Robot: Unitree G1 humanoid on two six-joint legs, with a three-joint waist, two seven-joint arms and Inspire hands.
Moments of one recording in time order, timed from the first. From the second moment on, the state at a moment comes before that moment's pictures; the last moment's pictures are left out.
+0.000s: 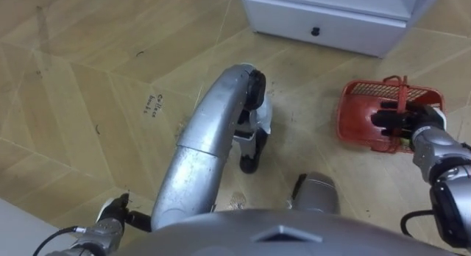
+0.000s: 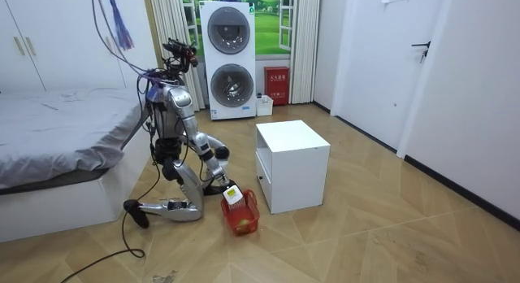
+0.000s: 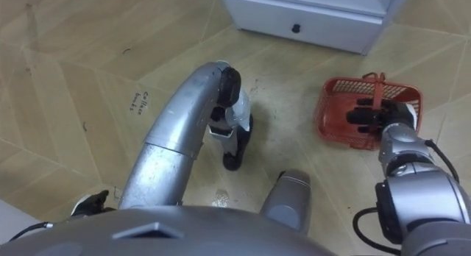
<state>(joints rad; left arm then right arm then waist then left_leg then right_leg) 0.07 0.29 -0.30 1.32 -0.13 -0.03 0.07 -0.33 -0.46 0.17 1.34 0.37 -0.02 -0.08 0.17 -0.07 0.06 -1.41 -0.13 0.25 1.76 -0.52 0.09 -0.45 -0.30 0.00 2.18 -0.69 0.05</state>
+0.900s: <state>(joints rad) -0.01 0.30 -0.28 1.32 -0.12 -0.02 0.07 -0.33 -0.45 0.21 1.23 0.26 -0.02 -0.08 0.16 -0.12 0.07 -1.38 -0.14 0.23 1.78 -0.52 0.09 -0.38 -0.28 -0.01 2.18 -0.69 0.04</state>
